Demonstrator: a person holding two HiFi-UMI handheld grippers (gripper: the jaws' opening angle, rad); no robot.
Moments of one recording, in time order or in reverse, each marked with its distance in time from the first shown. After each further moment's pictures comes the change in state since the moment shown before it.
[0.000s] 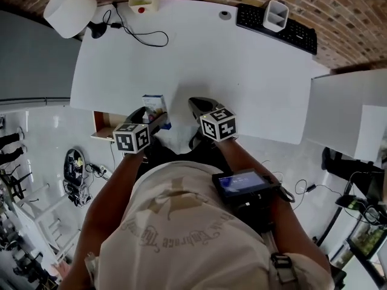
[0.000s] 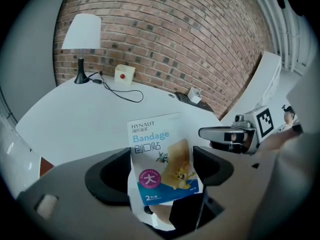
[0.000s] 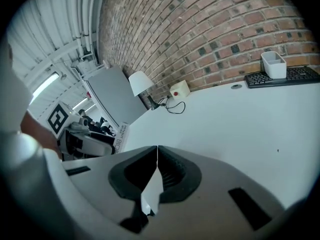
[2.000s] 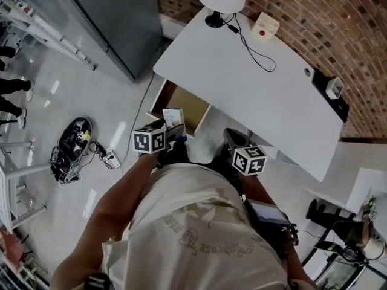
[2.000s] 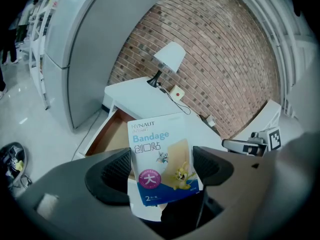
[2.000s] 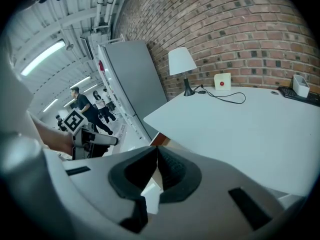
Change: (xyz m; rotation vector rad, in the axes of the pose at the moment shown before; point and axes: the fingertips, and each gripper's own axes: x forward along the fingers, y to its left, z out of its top) left arm -0.215 0.281 -0.146 -0.340 -0.186 -0.034; right arm 0.127 0.282 -0.070 -0.168 0.099 -0.063
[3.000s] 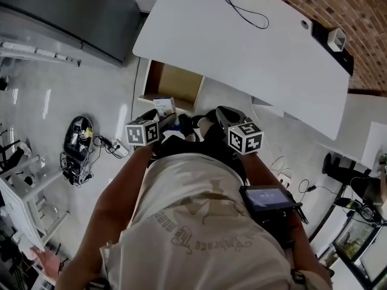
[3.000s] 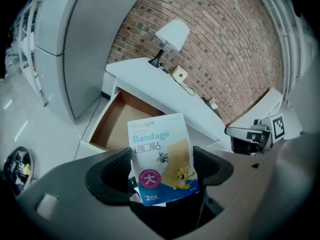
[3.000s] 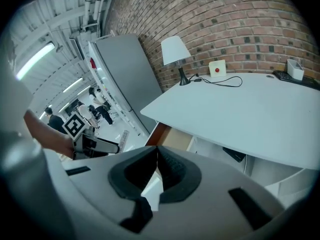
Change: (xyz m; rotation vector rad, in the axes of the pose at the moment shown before) left arm 0.019 0.033 -0.045 0.042 0.191 0.006; right arm 0.025 0.005 -0.035 0.086 0.055 -0.023
